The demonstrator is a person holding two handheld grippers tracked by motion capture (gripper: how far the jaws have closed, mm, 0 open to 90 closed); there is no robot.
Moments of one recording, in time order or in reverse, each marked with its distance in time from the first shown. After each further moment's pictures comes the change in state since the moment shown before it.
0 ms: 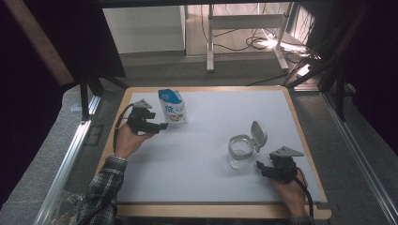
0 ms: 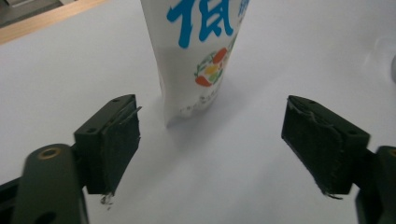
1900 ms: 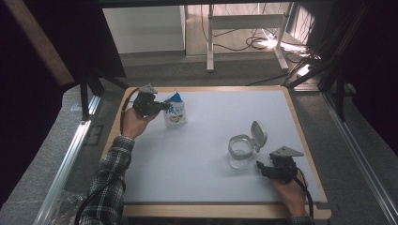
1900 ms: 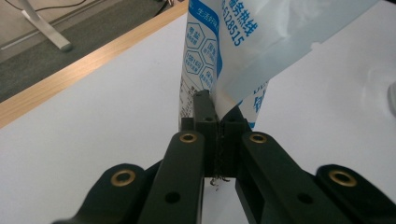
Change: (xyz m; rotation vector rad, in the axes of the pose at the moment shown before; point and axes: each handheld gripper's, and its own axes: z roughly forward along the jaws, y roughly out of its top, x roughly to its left) left arm 0.019 0.041 0.012 -0.076 -0.056 0.084; right arm 0.000 0.000 0.000 0.000 0.001 0.004
